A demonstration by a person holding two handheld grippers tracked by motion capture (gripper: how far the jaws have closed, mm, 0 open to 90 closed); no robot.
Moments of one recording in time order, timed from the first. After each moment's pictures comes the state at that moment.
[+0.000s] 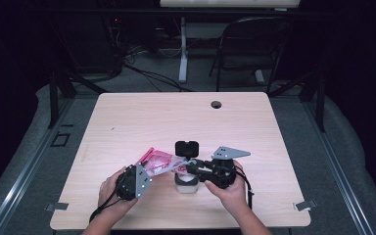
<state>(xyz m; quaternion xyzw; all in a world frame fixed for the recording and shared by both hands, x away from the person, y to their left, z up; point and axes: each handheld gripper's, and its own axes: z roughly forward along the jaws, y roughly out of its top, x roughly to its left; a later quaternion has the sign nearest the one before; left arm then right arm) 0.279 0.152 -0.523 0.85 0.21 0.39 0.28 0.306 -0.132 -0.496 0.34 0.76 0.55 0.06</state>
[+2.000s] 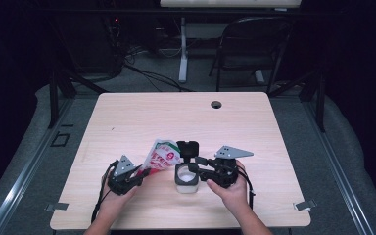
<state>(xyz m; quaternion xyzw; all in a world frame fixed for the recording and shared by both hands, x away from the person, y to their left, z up) 0.315 0.193 -0.553 0.81 0.37 0.17 0.43 0.309 -0.139 -0.499 0.36 0.74 0.56 0.07</state>
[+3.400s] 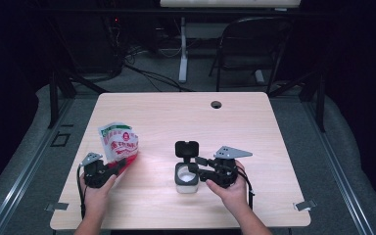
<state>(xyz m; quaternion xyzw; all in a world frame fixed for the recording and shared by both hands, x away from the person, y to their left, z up) 0.327 0.266 -0.561 0.67 0.55 0.15 0.48 0.310 -0.138 -0.502 0.37 0.75 0.55 0.07</state>
